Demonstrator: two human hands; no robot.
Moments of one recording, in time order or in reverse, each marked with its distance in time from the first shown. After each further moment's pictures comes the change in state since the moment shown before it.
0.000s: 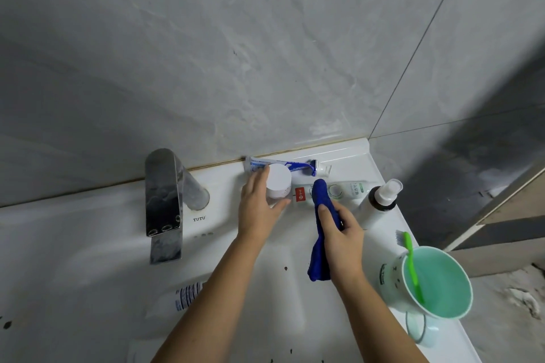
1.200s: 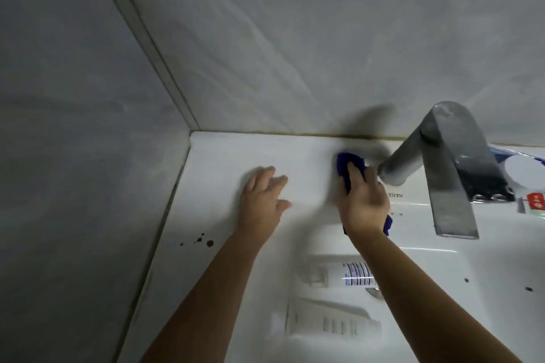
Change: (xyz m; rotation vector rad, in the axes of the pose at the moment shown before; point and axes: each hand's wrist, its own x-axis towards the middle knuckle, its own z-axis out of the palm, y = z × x) left_hand -0.043 -0.261 -0.248 0.439 0.074 0.119; right_hand -0.076 0.085 0.290 -1.158 -0.144 -0.541
